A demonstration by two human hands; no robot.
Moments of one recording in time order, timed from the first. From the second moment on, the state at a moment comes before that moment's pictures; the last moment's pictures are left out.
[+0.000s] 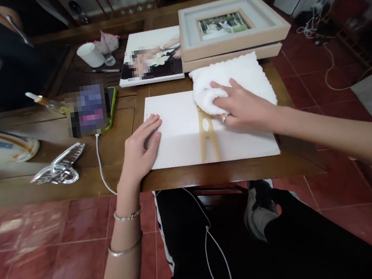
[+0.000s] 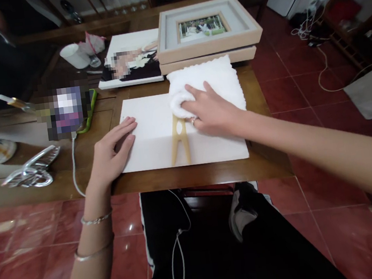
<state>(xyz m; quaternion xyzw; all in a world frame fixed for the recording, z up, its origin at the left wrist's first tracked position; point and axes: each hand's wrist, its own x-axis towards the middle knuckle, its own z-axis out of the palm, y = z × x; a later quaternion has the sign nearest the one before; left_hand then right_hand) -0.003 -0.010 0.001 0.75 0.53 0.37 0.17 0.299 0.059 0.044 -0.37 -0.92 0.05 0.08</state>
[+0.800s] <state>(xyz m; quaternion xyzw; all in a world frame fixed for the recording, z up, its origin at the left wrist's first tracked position) -0.003 -0.010 0.001 0.75 0.54 0.36 0.16 0.290 -0.013 0.049 -0.20 -0.97 0.07 0.06</state>
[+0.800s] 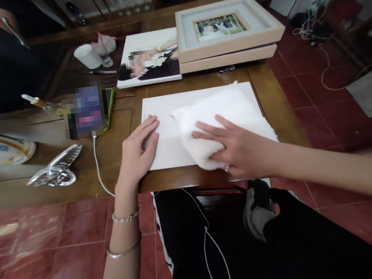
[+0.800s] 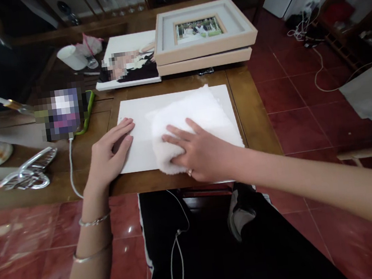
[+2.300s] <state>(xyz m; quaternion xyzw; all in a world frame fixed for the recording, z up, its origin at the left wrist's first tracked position) -0.007 -0.007 -0.004 0.76 0.52 0.37 0.16 0.235 -0.040 0.058 -0.20 -0.98 0.03 0.00</state>
